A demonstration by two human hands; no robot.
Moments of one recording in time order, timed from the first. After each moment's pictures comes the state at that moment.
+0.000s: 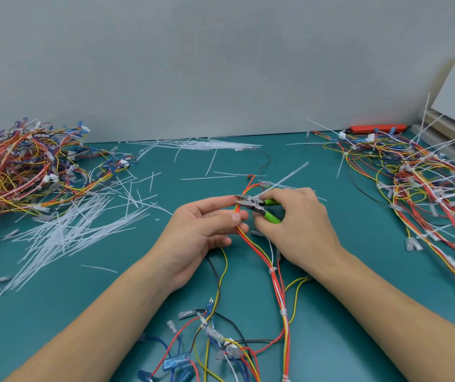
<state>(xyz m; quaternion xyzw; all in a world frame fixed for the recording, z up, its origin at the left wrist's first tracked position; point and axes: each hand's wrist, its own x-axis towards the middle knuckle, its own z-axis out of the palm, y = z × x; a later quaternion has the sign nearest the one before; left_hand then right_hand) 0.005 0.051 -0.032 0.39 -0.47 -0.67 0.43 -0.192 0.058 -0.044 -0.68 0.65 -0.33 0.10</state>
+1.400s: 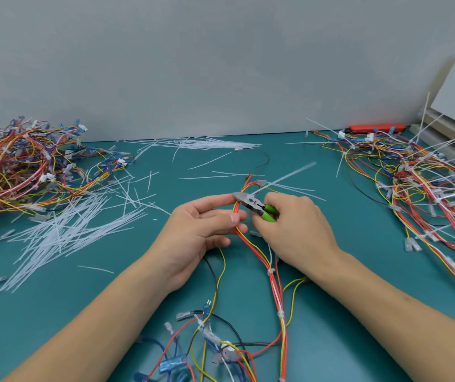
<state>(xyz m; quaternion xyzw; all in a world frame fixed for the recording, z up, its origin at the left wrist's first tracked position) 0.006 0.050 -0.033 0.38 -0.47 -0.67 0.43 -0.186 0.059 -0.044 -0.65 0.68 -0.32 0.08</state>
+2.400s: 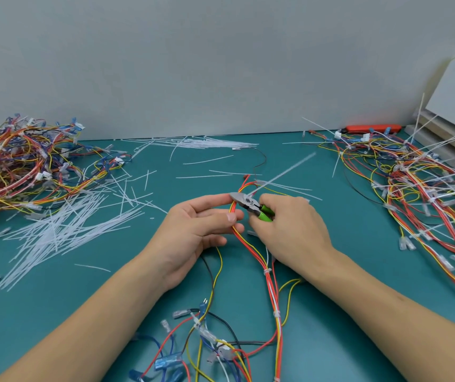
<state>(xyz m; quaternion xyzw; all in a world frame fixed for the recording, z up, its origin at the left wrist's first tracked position) 0.007 0.051 -0.033 0.38 -0.47 -0.67 0.43 -0.183 0.063 -0.041 -0.67 0.67 -0.31 0.09</state>
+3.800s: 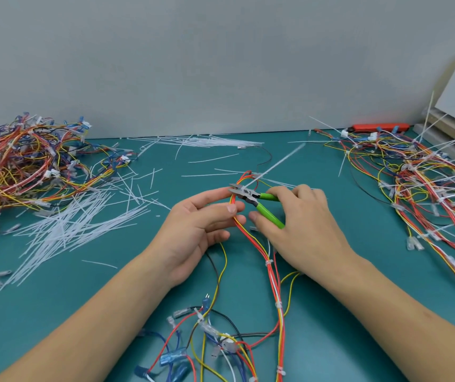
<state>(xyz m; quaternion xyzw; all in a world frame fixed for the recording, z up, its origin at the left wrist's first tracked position) 0.007 0.050 -0.030 0.37 -0.43 -0.68 0.46 -0.191 0.074 -0.036 -0.69 0.68 -0.25 0.07</state>
